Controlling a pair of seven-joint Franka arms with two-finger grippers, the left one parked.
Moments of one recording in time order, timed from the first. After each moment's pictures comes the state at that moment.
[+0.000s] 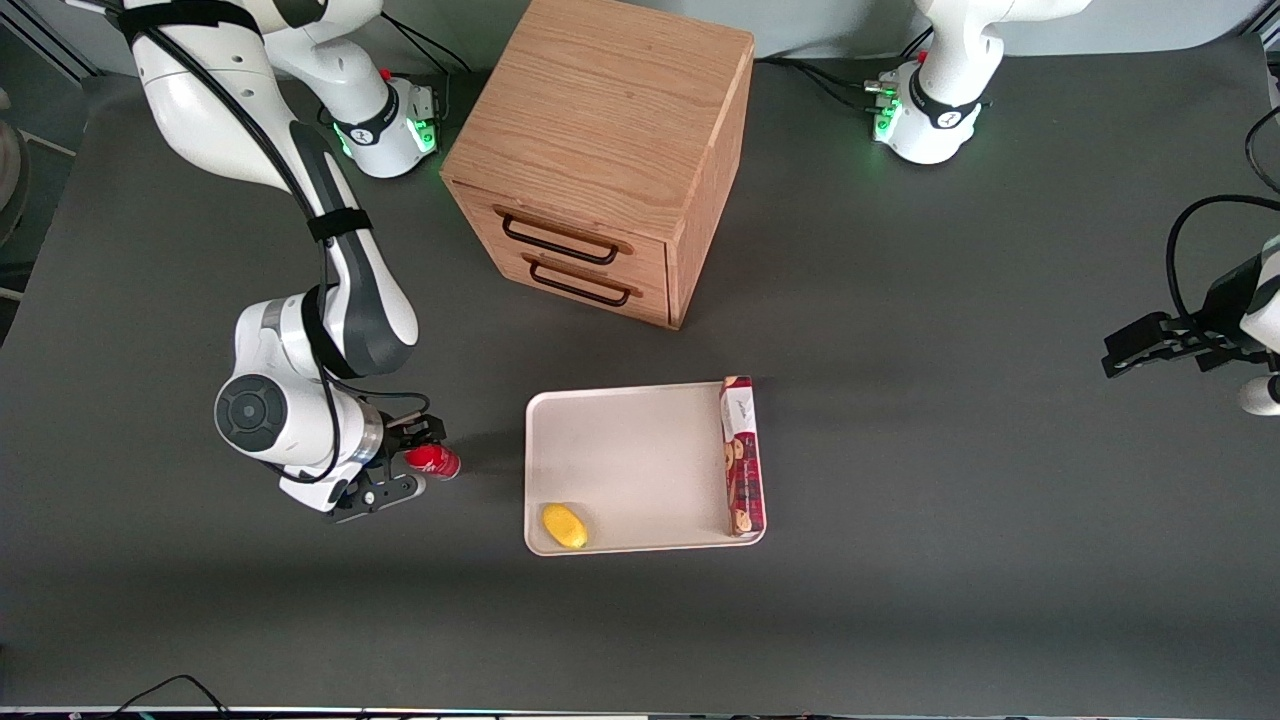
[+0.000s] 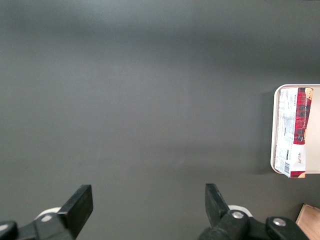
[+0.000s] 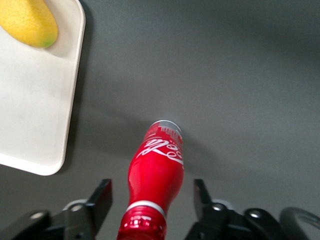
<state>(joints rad) 0.39 0.58 -0.18 -1.57 0.15 2.03 -0.15</state>
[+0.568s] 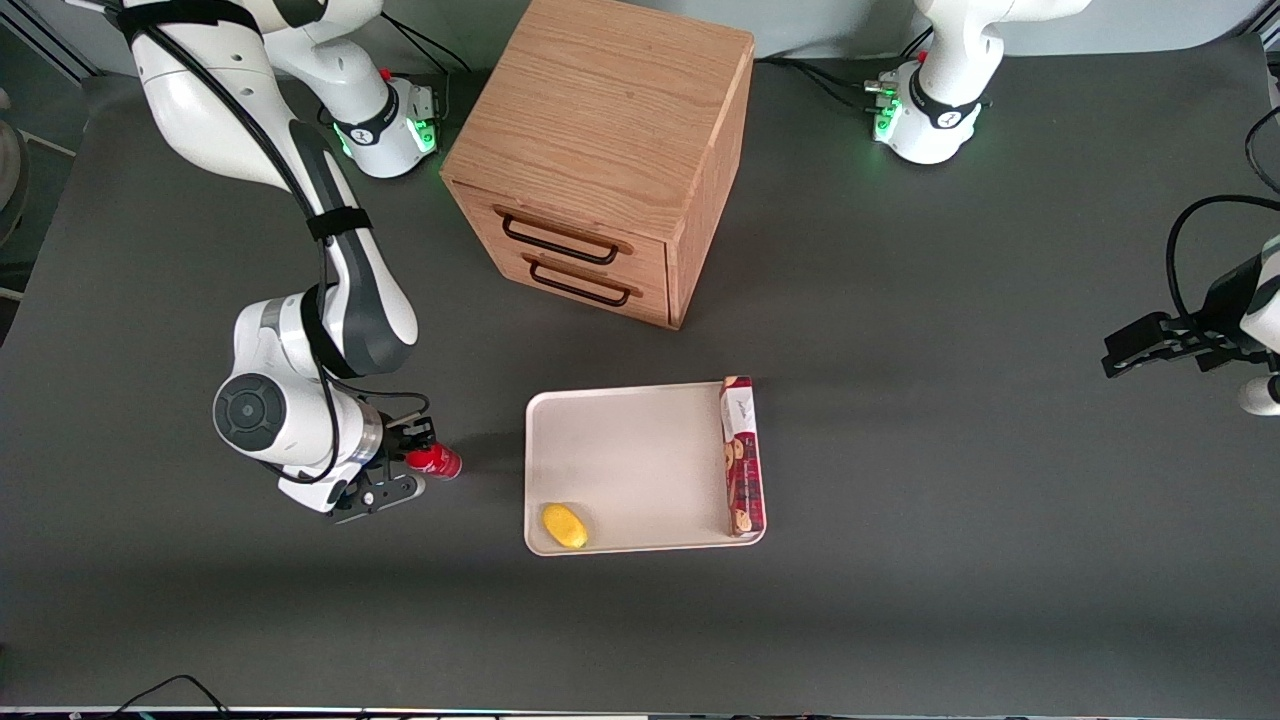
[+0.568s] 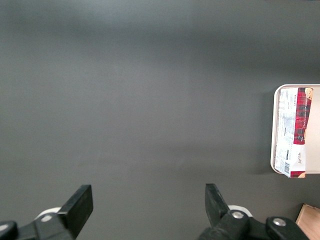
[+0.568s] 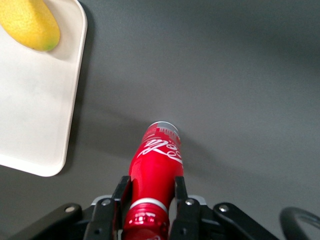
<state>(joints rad) 0.39 0.58 -0.18 -1.56 0.15 2.03 -0.15</state>
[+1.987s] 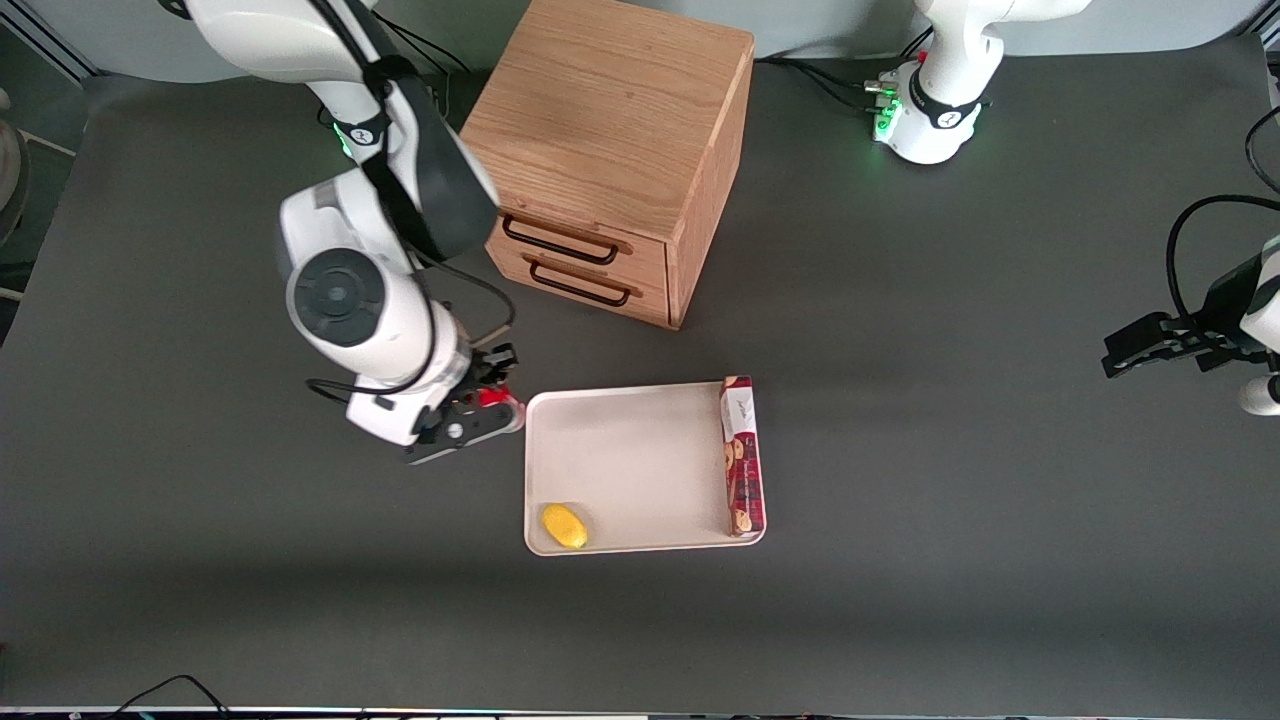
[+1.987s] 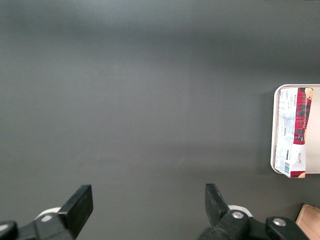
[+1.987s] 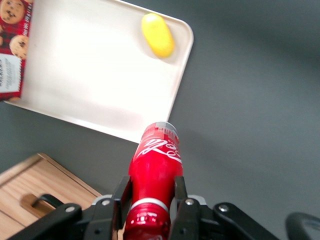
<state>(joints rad) 0.65 0.55 -0.24 -1.27 0.16 1.70 0.09</state>
